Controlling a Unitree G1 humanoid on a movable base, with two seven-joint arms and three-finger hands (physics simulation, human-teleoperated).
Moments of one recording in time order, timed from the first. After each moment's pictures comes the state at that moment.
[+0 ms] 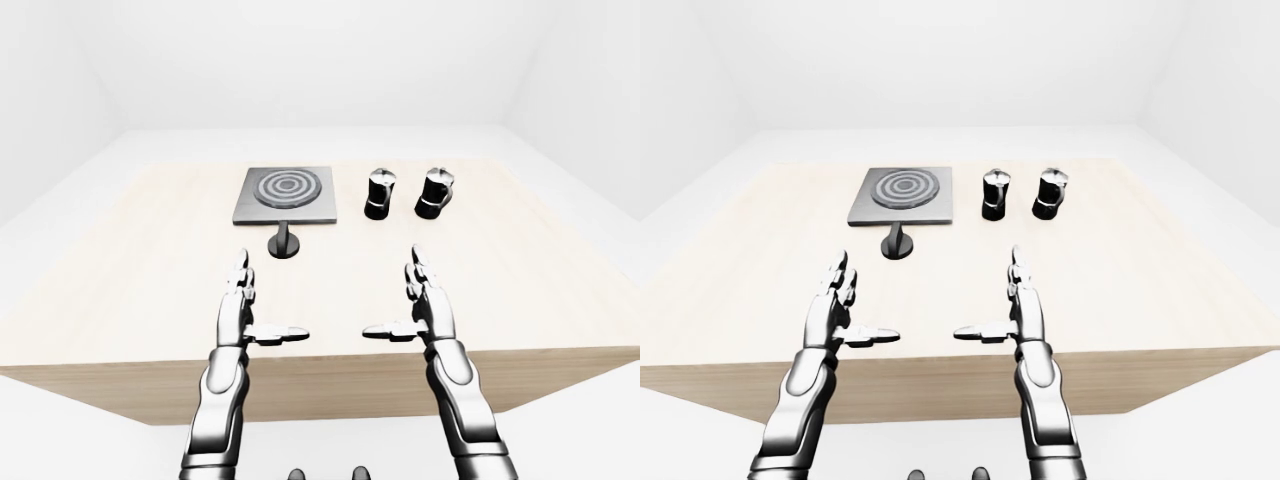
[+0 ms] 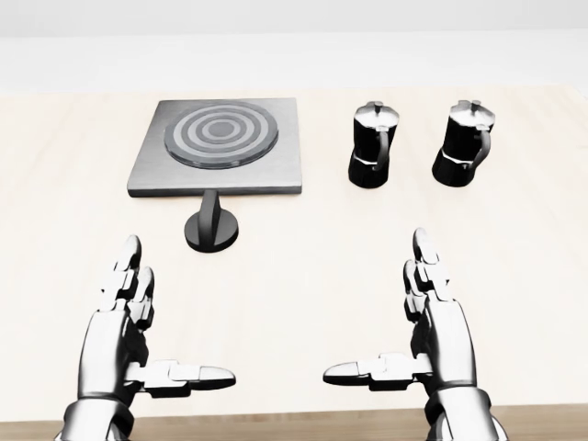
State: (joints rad) left arm 0.00 0.01 0.02 0.00 -0.01 0.00 -0.02; right arm 0.00 -0.01 -0.01 -0.01 0.01 0.01 0.02
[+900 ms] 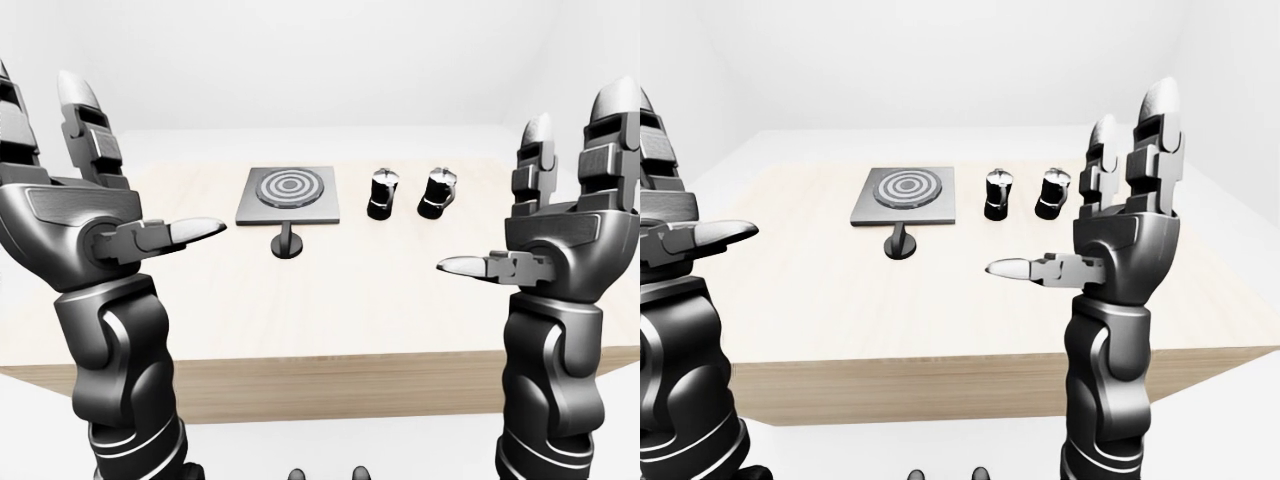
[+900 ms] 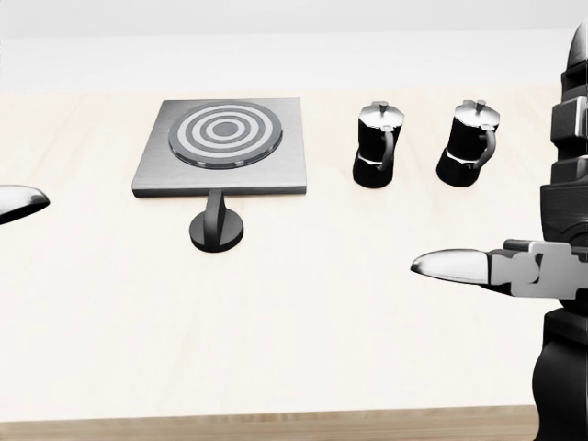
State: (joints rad) left arm -0.35 0.20 0.25 -0.64 -0.46 0.09 0.22; right arm -0.20 -0.11 -0.18 -0.67 0.32 0.09 -0.07
